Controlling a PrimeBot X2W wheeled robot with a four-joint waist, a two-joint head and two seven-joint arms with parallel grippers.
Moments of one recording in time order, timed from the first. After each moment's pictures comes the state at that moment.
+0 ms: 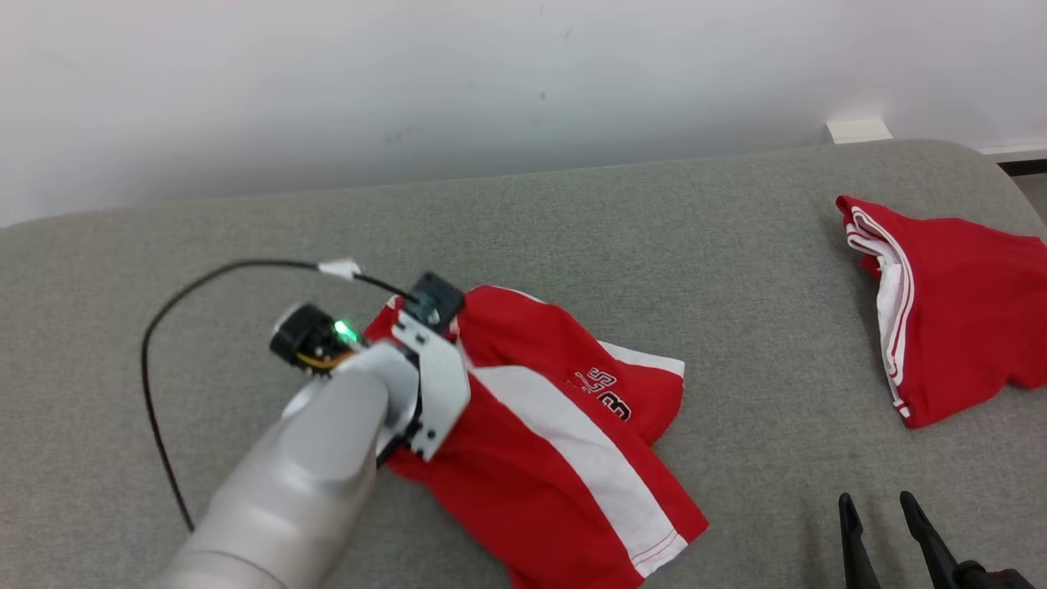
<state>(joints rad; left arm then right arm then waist) -0.93 0.07 -0.68 1.14 -0.13 -0.13 0.10 0.01 -0.05 0.00 0.30 0.21 0.13 -0.26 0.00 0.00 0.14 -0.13</state>
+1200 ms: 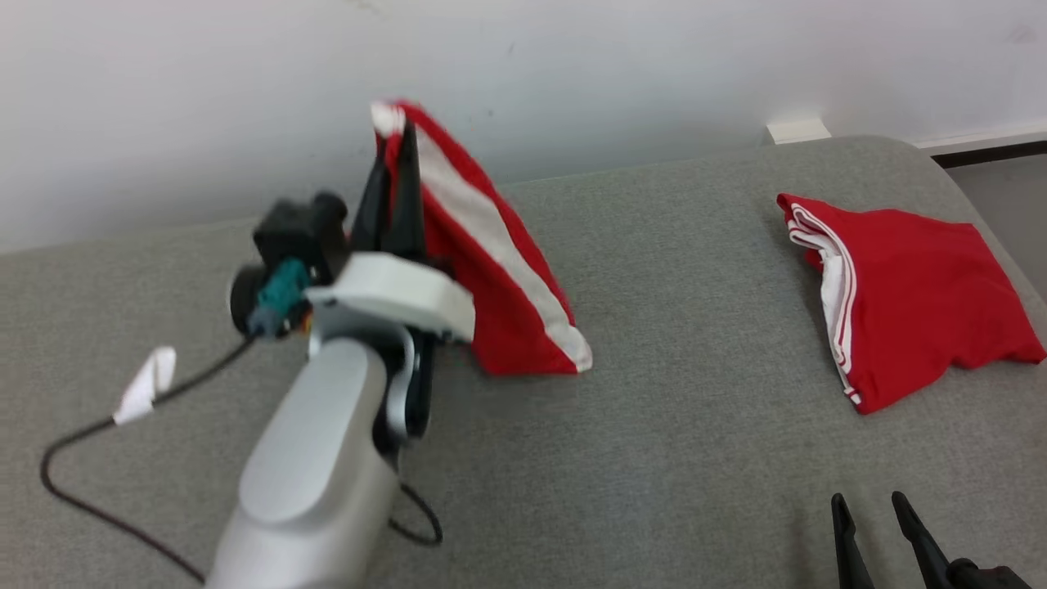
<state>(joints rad) -0.76 0.05 -0.35 0.43 -0.38 0.20 -0.26 0.00 -0.05 0.02 0.32 0.23 0.13 -0.26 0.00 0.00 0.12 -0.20</state>
